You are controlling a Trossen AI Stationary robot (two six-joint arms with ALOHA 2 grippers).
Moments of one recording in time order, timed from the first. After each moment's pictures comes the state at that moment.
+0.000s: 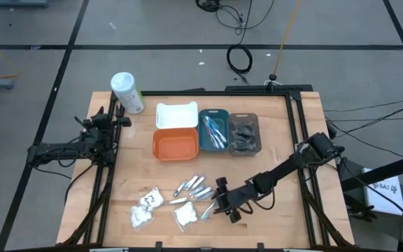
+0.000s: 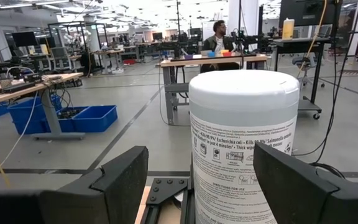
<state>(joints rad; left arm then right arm) 0.07 0.07 0.02 0.30 -1.56 0.28 0.49 1.92 0.87 0.35 0.13 0.01</state>
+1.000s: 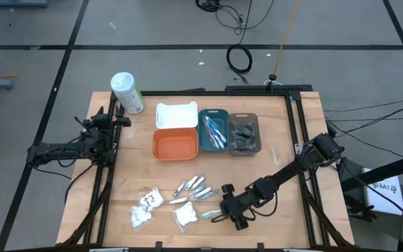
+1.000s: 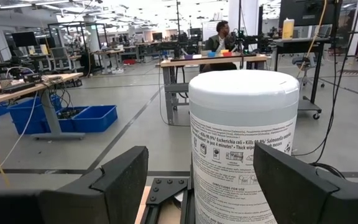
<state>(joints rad) 0.07 0.07 0.02 0.30 -1.56 0.28 0.55 1.90 0.87 -0.02 0.06 0.25</state>
